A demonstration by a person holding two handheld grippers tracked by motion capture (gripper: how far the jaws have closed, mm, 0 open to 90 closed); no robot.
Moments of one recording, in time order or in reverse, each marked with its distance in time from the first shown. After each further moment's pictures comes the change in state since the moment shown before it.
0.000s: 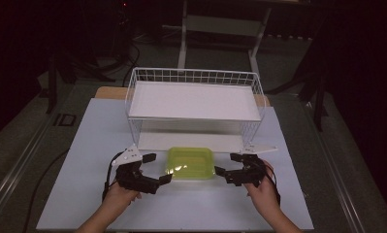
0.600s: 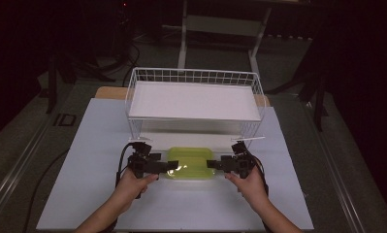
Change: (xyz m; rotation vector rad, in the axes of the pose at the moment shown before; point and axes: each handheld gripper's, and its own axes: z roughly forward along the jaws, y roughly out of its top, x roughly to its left) left arm 0.030 0.009 0.041 0.176 0.101 -0.359; right arm -0.016 0.012 0.039 0.143 0.057 0.324
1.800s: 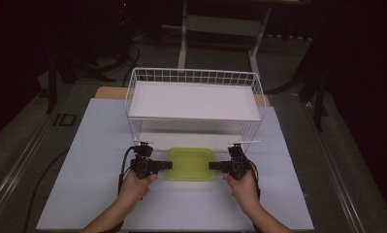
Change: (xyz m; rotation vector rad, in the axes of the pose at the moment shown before) left arm 0.015 -0.010 0.019 0.099 0.059 -0.135; right arm -0.003 -0.011 0.018 0.031 -0.064 0.138
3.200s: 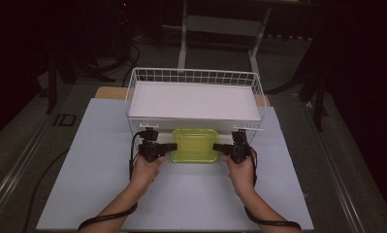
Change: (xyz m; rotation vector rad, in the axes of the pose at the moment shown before) left arm 0.006 0.044 0.023 -0.143 0.013 -0.001; right arm -0.009 0.041 0.003 -0.157 -0.083 0.060
